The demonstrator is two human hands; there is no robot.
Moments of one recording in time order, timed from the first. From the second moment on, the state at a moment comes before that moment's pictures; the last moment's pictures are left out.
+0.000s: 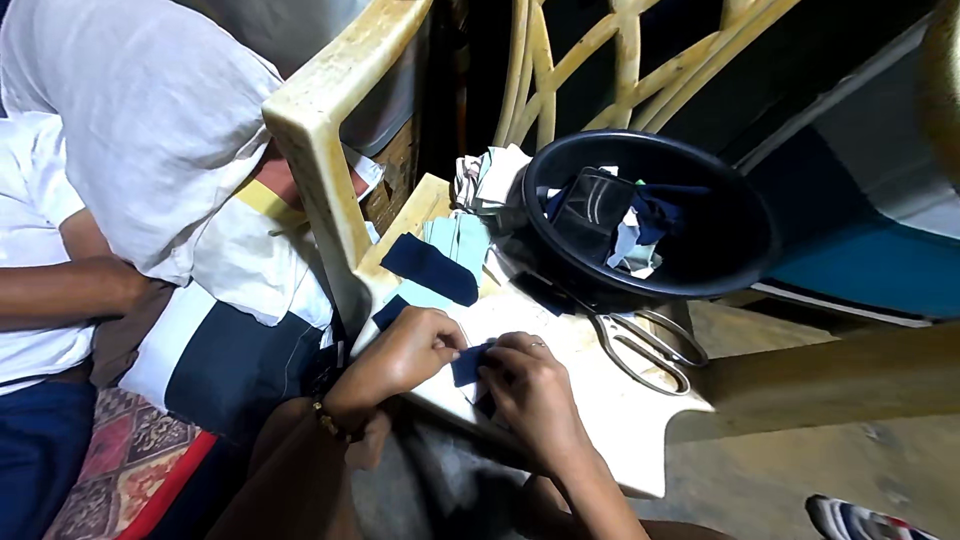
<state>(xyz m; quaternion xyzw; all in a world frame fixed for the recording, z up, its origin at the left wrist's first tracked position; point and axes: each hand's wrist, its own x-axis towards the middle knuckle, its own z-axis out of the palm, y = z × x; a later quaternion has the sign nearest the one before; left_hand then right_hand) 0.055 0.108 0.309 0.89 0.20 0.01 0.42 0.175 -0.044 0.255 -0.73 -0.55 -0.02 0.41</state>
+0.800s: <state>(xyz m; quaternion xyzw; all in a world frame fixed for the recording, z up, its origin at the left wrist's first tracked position) 0.049 0.120 0.307 0.90 0.18 0.04 0.39 0.185 -0.046 0.249 -0.76 -0.55 -0.07 0.33</state>
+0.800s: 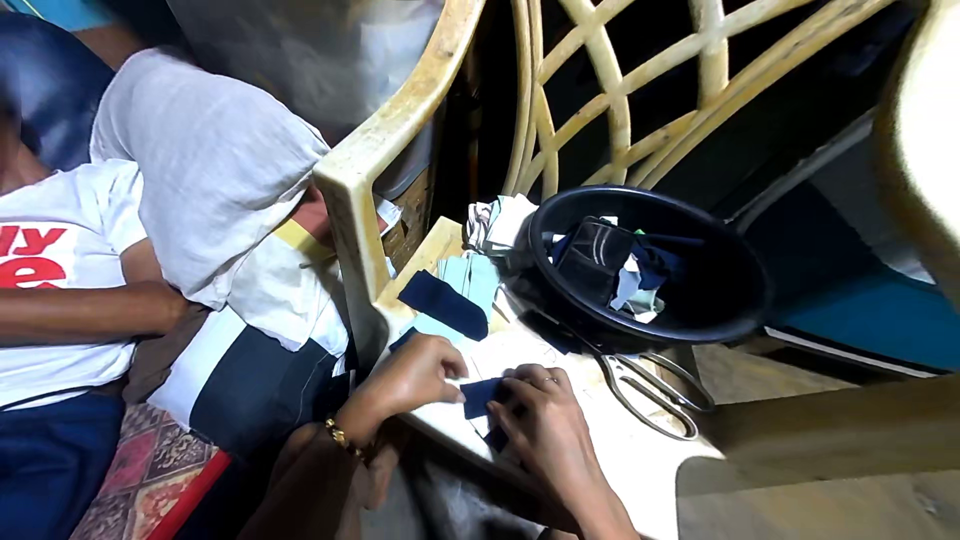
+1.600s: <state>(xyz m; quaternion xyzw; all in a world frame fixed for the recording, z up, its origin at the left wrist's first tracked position) 0.157 0.122 0.300 0.94 0.19 0.14 0.26 0.182 -0.050 0.257 -0.77 -0.55 -0.03 0.31</state>
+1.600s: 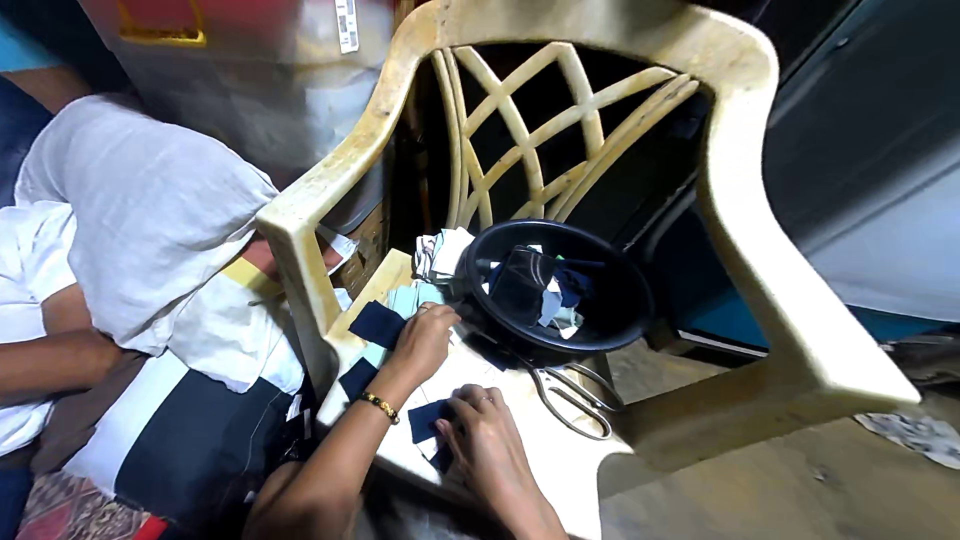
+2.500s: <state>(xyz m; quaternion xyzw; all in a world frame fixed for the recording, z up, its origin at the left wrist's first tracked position) 0.105 0.065 0.302 0.59 0.12 0.18 0.78 0.200 -0.072 0.285 -0.55 -0.27 0.18 0.77</state>
